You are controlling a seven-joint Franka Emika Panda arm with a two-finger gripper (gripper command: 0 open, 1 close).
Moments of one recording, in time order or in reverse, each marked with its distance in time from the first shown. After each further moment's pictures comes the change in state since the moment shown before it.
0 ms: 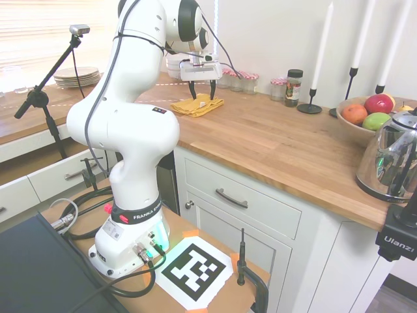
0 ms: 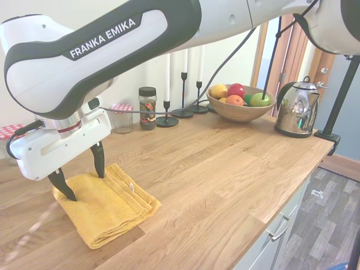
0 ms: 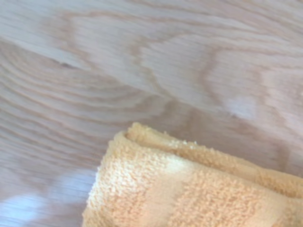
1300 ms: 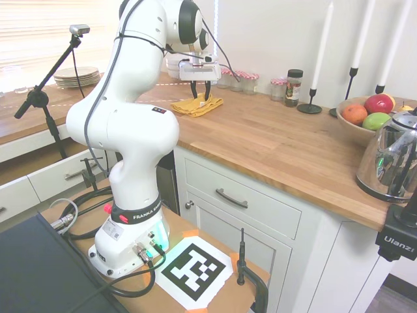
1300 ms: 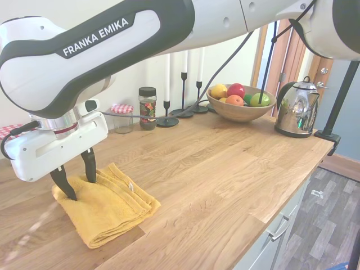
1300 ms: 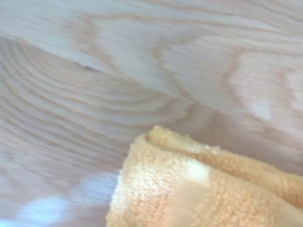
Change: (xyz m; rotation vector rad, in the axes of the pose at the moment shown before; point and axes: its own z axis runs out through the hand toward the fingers) arm 0.002 -0.007 0.003 0.022 -0.042 -0.004
